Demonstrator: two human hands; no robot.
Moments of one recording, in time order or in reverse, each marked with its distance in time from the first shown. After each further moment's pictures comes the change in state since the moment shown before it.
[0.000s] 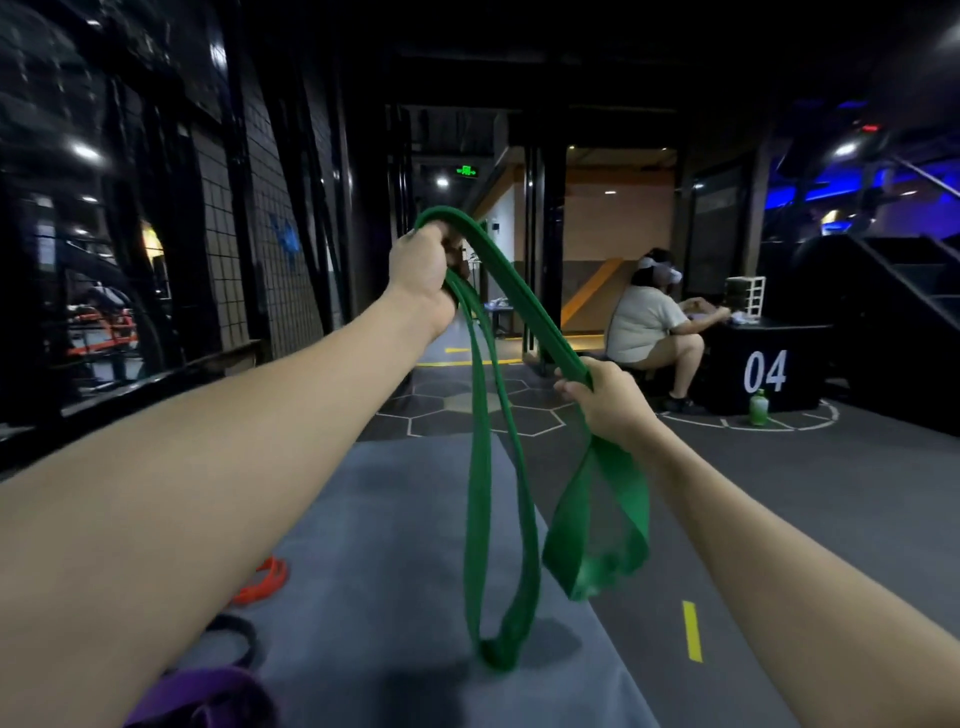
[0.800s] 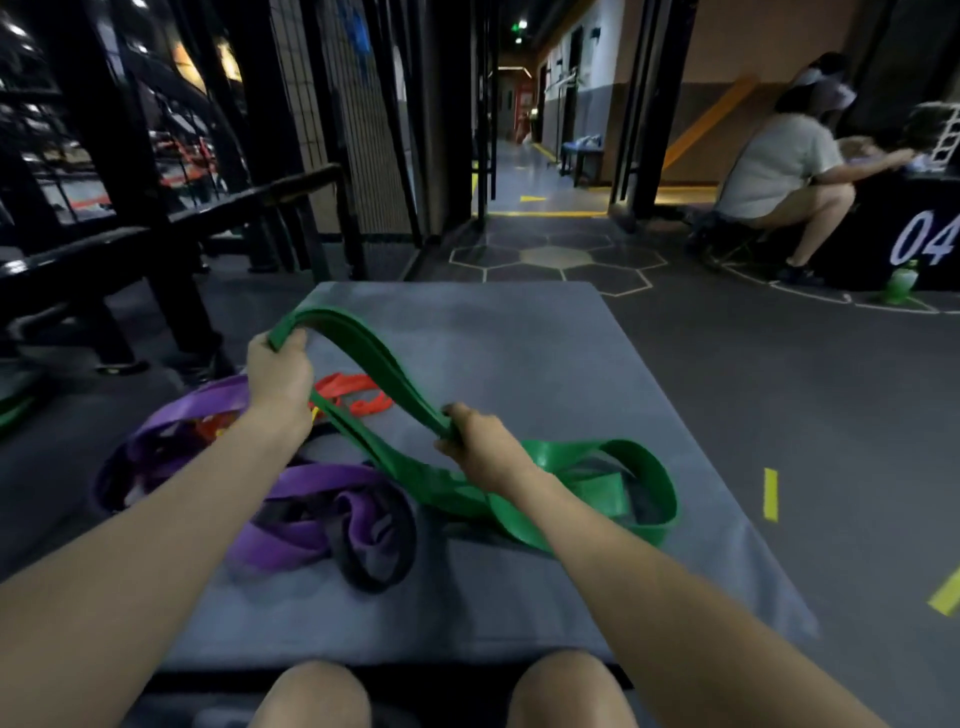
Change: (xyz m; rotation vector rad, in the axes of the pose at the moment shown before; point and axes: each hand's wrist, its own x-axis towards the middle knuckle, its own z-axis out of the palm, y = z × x) left_hand -0.075 -0.054 -0.340 0.623 0.641 -0.022; right_hand -0.116 -0.034 0.290 -0.064 -0.635 -0.085
